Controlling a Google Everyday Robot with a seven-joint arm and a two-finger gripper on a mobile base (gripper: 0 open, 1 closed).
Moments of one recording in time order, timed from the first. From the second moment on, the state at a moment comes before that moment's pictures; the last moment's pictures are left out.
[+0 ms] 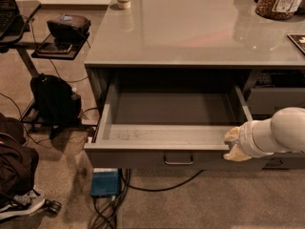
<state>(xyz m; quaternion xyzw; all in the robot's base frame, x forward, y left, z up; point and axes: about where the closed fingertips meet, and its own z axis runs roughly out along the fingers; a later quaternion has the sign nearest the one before) 0.504 -0.265 0.662 -0.64 0.73 -0.06 0.25</state>
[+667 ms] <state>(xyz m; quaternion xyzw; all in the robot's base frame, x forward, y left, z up) 0.489 -0.264 0.670 -0.65 0.72 -0.07 0.25</state>
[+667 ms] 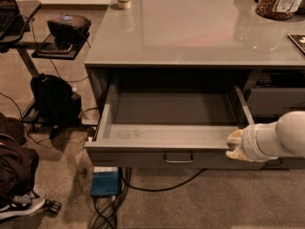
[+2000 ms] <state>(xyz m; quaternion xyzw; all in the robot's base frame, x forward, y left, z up) 0.441 -0.268 0.673 -0.64 0.72 -0.07 0.26</state>
